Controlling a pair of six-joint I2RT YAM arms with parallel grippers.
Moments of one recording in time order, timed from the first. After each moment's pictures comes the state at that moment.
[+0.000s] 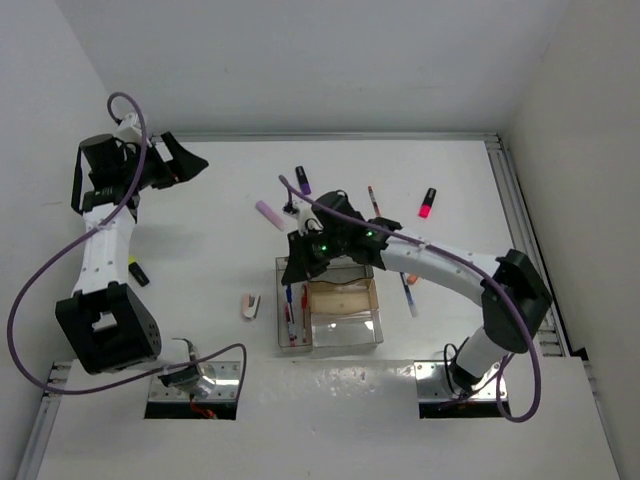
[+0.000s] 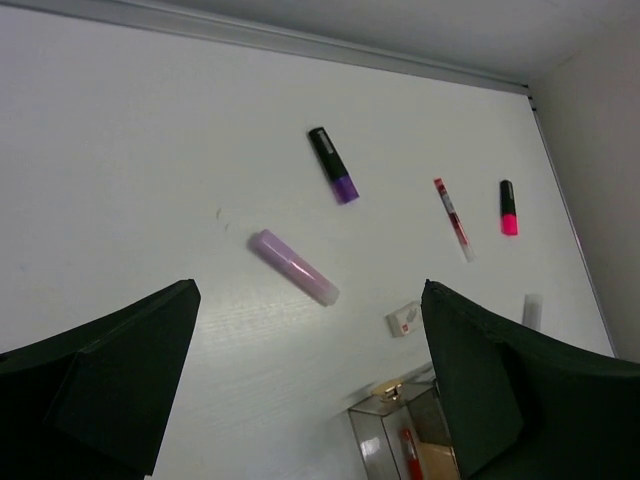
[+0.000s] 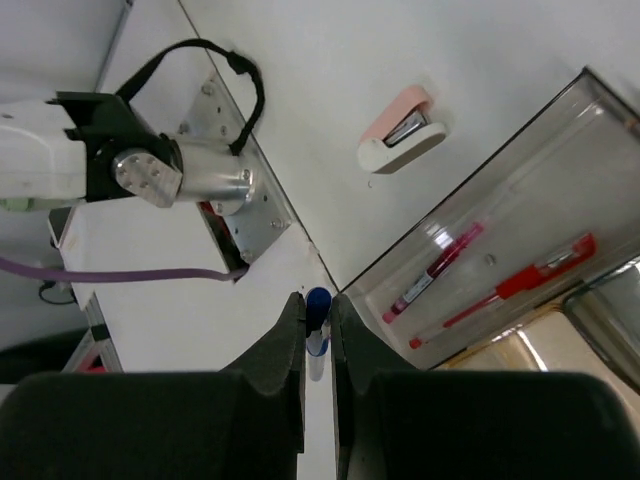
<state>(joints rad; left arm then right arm) 0.33 1.41 1.25 -0.23 0.74 -0.27 0.85 1.61 1.17 -0.27 -0.51 0.46</state>
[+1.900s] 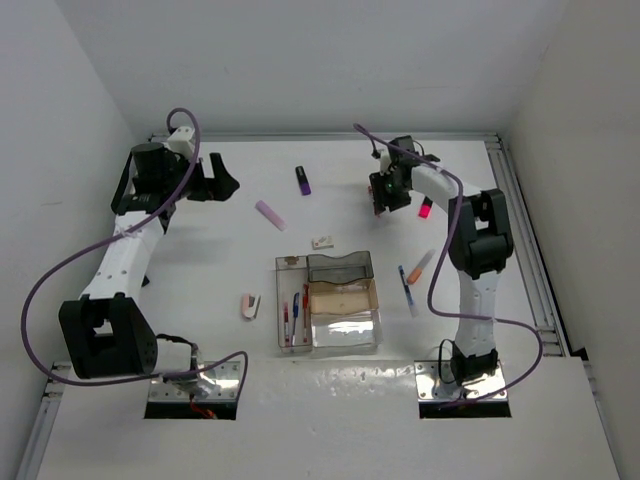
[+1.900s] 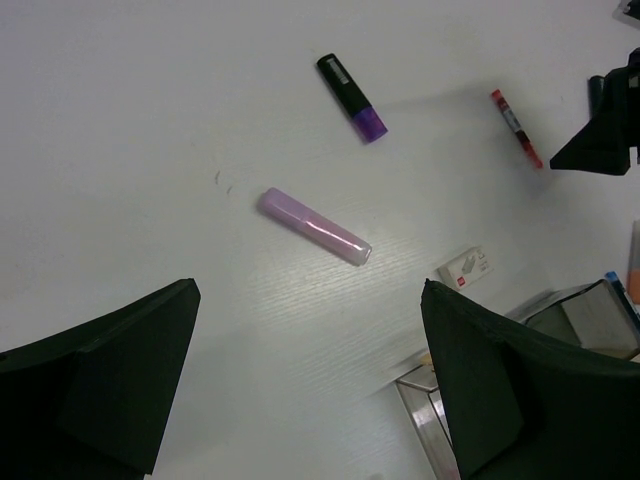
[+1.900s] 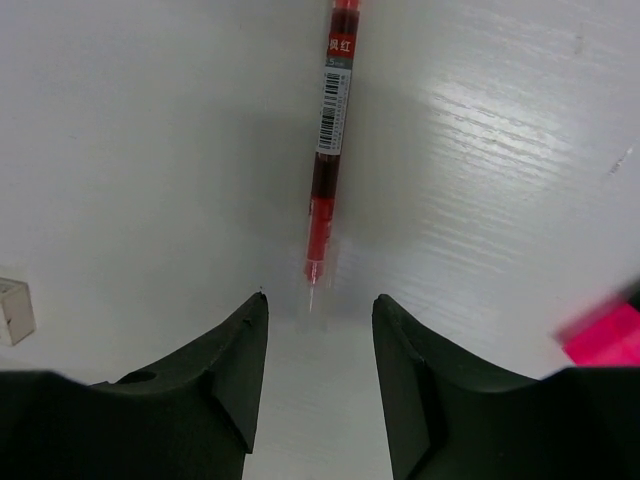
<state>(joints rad) 0.09 1.33 1.12 -0.26 0.50 -0.06 0.23 2.14 1.60 -0.57 -0.13 -0.02</state>
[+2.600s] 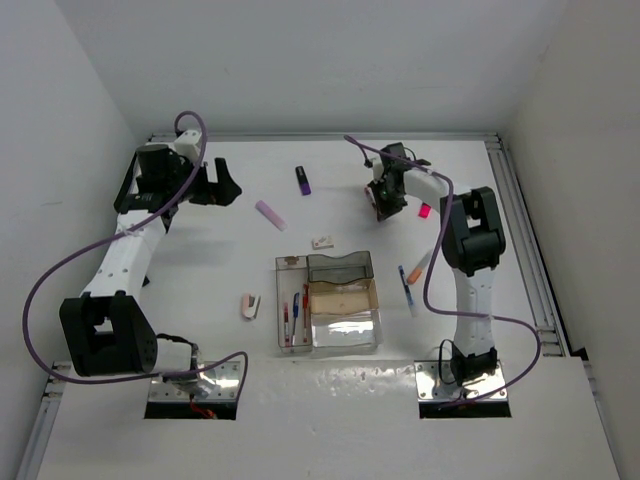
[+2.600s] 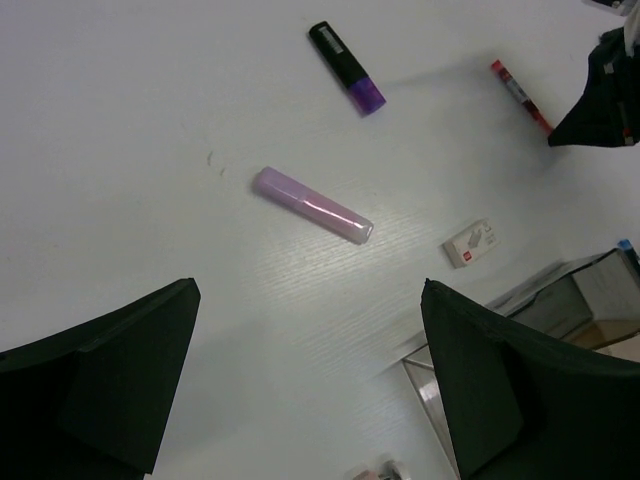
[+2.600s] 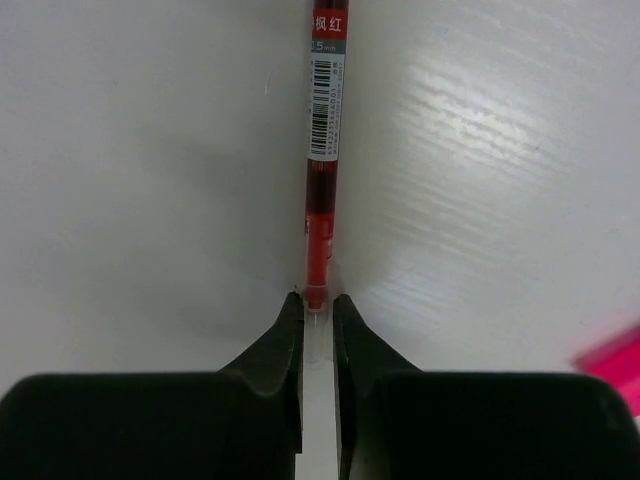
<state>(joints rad) 0.07 1.34 1.13 -0.30 0.49 -0.01 0.26 2.20 1.60 -0.57 -0.08 -0.09</state>
